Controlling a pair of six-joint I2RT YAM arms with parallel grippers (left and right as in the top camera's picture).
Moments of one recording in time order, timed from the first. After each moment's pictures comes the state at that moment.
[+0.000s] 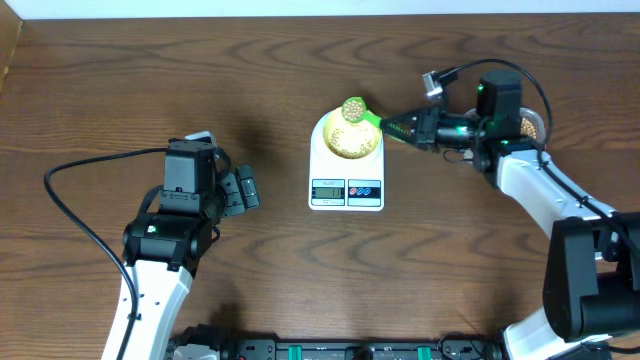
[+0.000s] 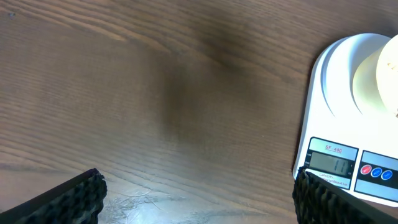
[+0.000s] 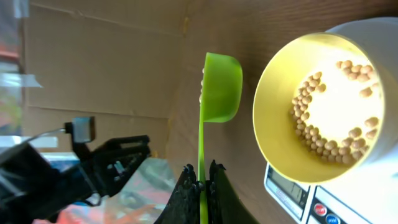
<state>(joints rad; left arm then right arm) -0.13 1.05 0.89 -0.78 -0.09 -0.33 0.13 1.75 1.00 0.15 -1.14 0.72</state>
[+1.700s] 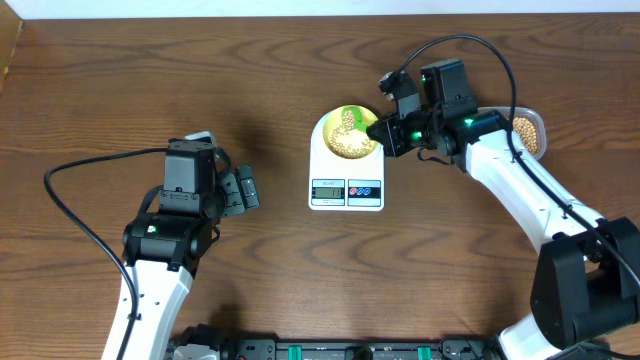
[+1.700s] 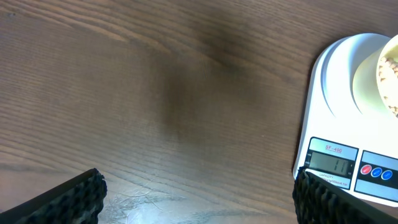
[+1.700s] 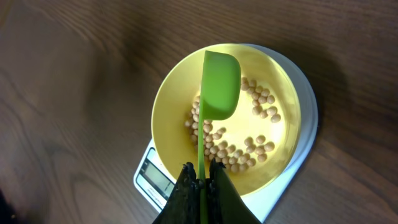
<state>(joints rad) -0.13 1.05 0.89 -0.78 -0.09 -0.33 0.33 1.75 1.26 -0.43 -0.52 0.05</state>
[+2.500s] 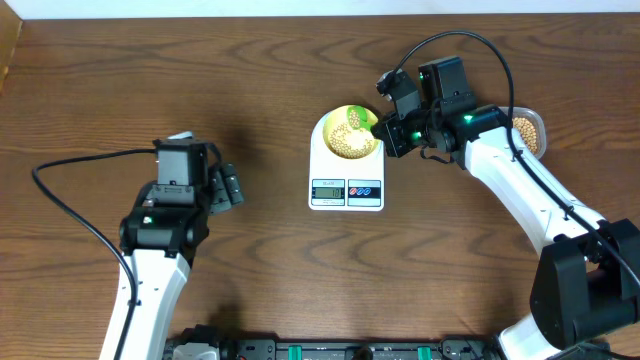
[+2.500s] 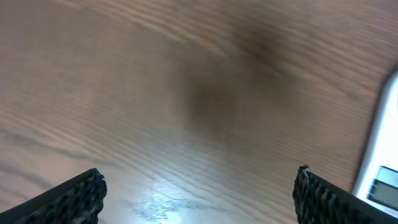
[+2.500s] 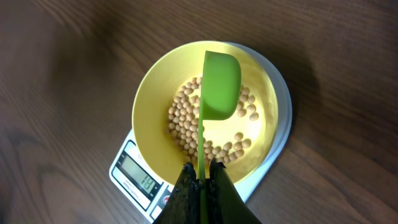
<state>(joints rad) -0.07 1.10 0.89 -0.79 -0.22 -0.33 0.34 1.75 1.29 -0.50 -0.44 -0.05</state>
